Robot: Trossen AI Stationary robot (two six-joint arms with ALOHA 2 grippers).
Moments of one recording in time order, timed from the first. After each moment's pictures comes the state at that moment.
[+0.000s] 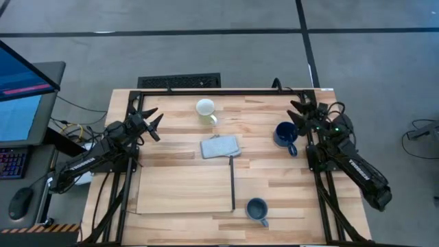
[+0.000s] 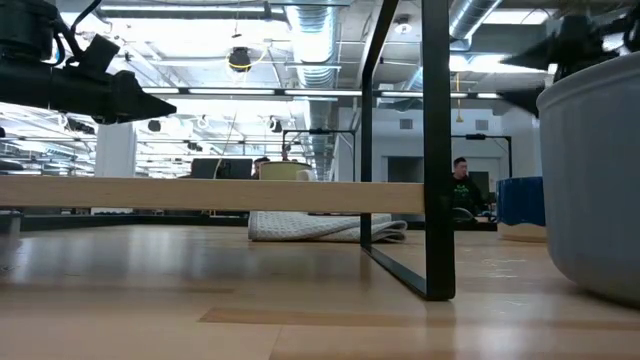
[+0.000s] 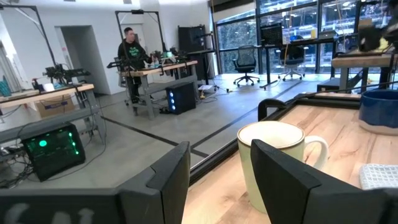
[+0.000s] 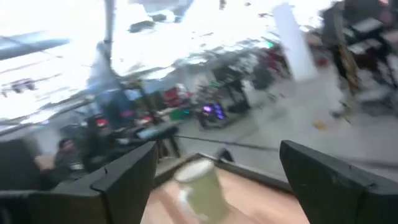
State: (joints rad) left arm 0.52 0.01 0.01 0.07 -0.23 0.13; right arm -0.93 0.02 0.08 0.19 -0.43 0.44
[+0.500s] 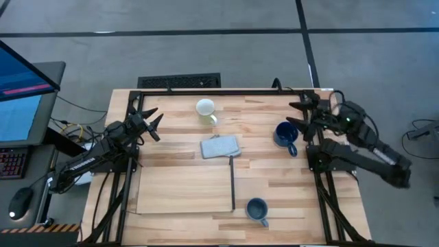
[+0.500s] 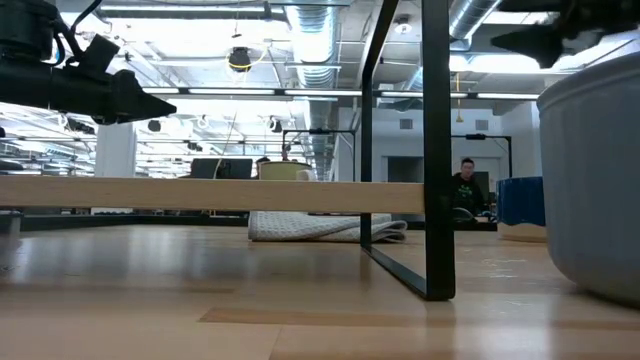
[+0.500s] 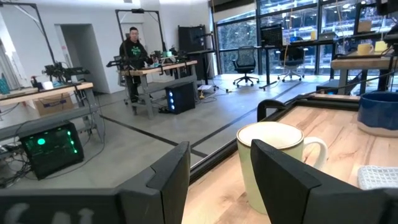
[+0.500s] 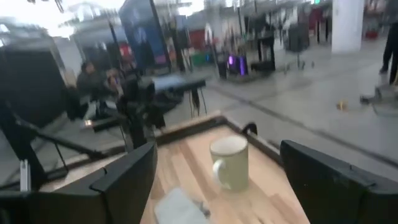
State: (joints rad) left arm 0.52 0.00 0.01 0.07 -0.23 0.12; right arm -0.55 0.30 0.55 -0.28 -0.27 0.13
